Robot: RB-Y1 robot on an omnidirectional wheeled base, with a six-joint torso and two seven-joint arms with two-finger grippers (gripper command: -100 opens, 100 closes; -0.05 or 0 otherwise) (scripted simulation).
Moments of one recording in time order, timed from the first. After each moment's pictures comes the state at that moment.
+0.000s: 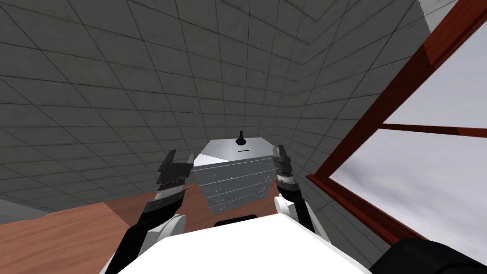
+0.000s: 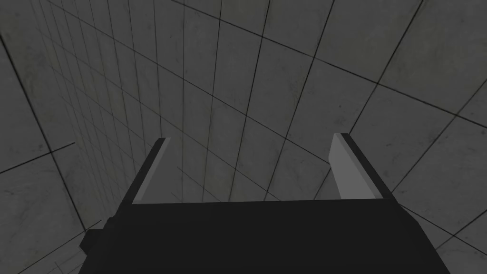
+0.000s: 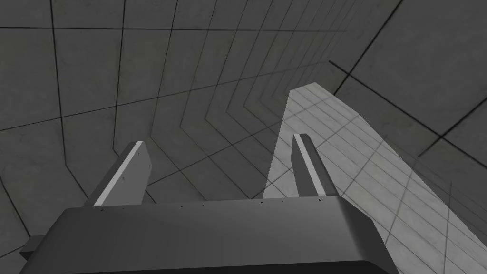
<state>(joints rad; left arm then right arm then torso) 0.55 0.02 -0.05 -2.34 0.09 -0.41 0.15 0.51 -0.02 0.03 -2.33 0.07 -0.57 0.14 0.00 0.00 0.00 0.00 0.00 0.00</state>
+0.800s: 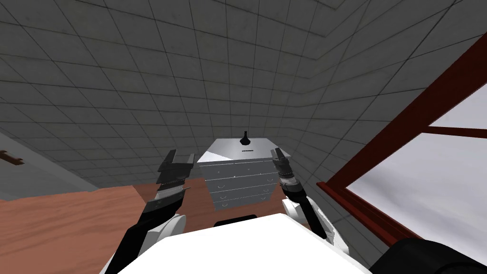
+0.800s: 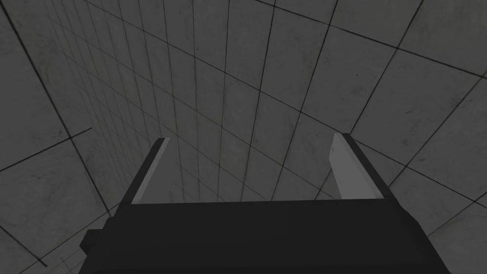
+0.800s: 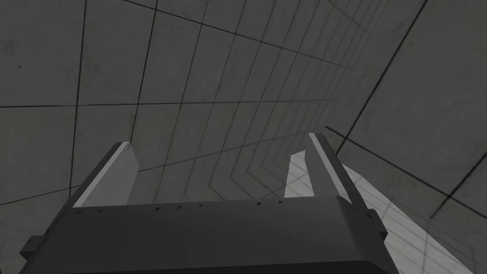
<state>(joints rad) 0.55 0.02 -0.05 -2.34 0.09 -0.41 0.15 0.52 -0.24 -0.02 -2.27 0.07 -0.60 0.09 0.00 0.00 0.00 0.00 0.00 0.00</state>
